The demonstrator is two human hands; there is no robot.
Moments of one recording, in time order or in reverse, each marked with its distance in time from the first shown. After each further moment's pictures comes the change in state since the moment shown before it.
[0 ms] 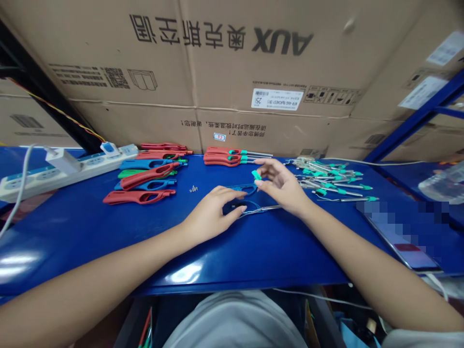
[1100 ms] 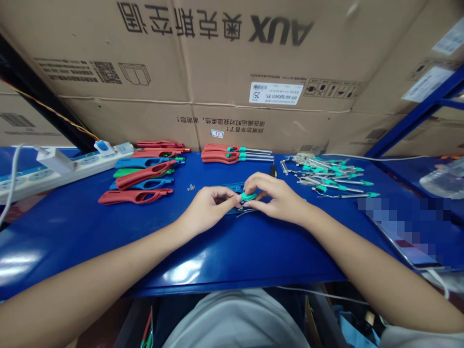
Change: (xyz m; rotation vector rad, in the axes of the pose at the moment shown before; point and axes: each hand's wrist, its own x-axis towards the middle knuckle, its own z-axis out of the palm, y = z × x) left_hand 0.009 -0.007 0.002 -0.528 -0.028 -0.332; right_hand -0.010 -0.009 0.004 -0.395 -0.298 -0.244
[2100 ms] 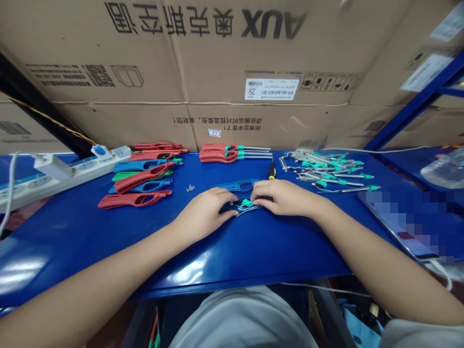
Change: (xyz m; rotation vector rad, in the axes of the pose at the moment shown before) left_hand -0.006 0.001 -0.011 0.790 -0.150 0.227; right_hand -0.002 0.002 -0.019 -0.336 -0.390 0.190
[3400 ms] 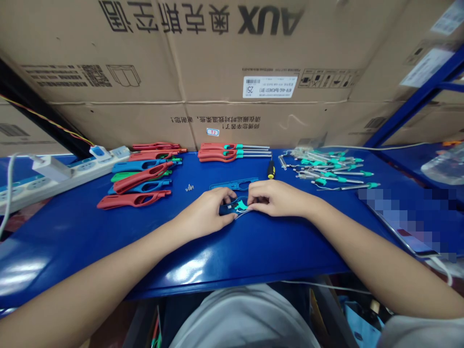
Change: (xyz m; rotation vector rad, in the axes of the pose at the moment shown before) left_hand 0.002 0.000 0.004 -0.212 -0.005 -0.097; right_hand 0.005 -0.001 0.008 0.115 0.046 -0.091
